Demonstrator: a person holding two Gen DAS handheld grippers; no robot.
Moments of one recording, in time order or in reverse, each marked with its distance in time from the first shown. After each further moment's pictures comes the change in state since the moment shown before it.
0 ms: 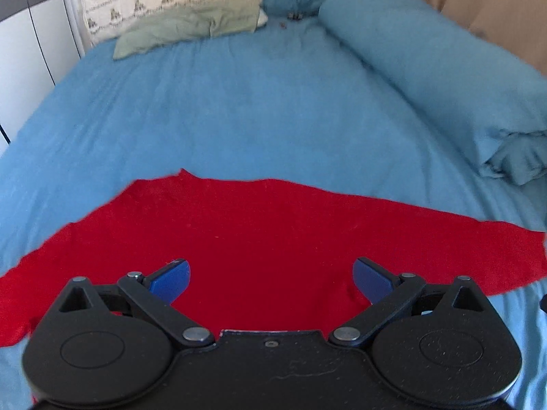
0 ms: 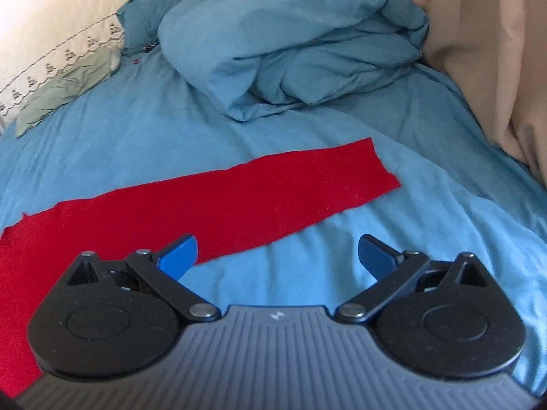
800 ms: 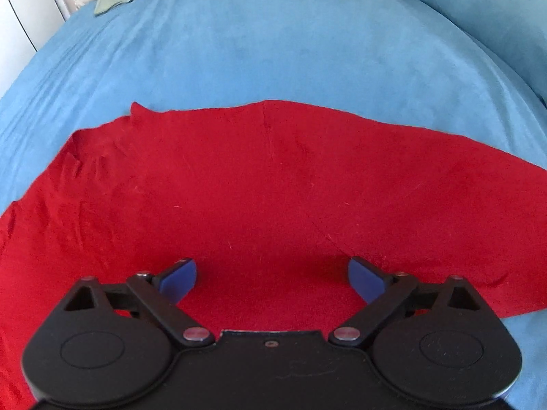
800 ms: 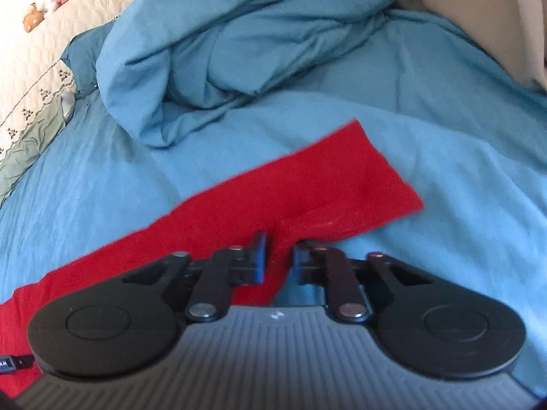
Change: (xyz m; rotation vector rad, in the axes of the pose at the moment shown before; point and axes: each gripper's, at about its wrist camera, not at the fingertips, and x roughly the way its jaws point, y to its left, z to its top) left arm 0.147 -0.007 -0.009 0.033 0.157 0.072; right arm 0.113 -0.041 0.028 0.217 -0.034 0.025
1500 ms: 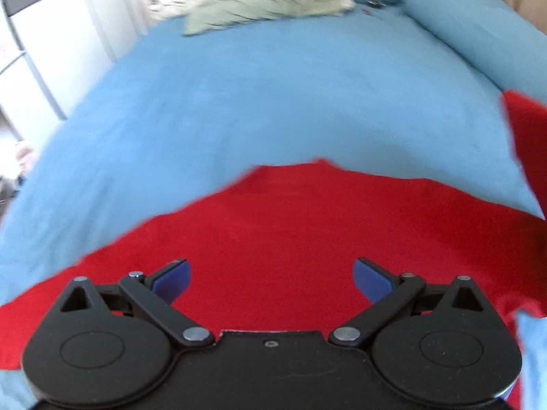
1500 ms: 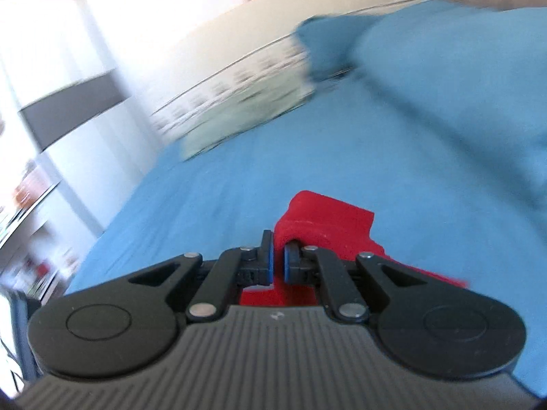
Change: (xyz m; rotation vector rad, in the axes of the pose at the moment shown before) left arm -0.103 0.154 -0.001 -0.122 -0.130 0.139; right arm -0.091 0.318 -0.053 -0.359 0.043 0.693
